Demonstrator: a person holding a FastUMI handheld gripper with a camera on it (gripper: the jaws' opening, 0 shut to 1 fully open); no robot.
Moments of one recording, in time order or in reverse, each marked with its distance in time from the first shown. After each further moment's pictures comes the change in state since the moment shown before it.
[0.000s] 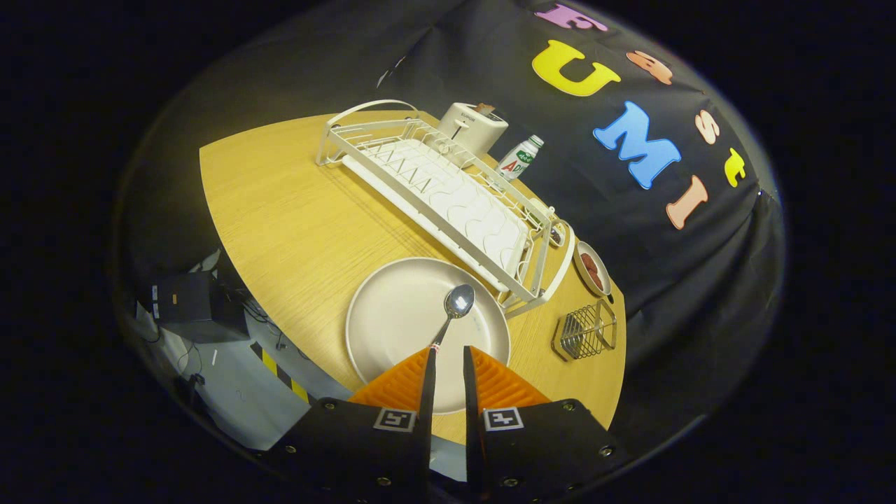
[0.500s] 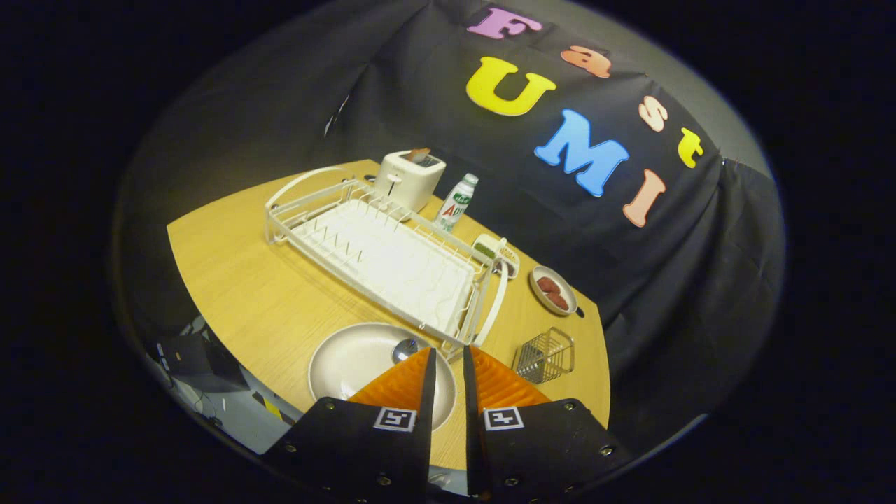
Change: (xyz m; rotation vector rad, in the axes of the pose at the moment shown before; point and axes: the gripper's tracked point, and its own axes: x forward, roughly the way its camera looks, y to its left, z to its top) arm -0.037 -0.092 0.071 0.181 -0.195 -0.111
